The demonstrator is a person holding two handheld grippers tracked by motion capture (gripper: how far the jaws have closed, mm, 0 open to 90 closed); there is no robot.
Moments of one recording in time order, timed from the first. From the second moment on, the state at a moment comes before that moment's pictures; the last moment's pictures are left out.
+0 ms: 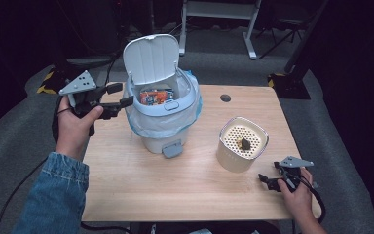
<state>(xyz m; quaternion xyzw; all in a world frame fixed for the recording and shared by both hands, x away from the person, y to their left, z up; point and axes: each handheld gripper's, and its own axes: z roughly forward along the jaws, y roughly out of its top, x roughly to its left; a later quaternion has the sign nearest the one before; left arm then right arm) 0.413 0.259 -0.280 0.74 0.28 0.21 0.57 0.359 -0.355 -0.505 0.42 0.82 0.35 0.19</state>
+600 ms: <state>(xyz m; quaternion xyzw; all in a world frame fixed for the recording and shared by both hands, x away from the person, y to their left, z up) 0.451 0.256 -0.245 0.71 0.33 0.27 0.56 0.359 -0.355 -0.505 0.42 0.82 0.35 0.19</state>
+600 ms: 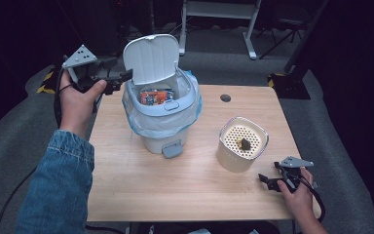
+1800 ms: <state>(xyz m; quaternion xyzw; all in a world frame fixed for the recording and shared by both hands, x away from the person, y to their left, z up) 0.448 0.219 -0.248 0.79 0.27 0.11 0.54 0.358 -0.355 -0.505 0.42 0.81 0.35 0.19</state>
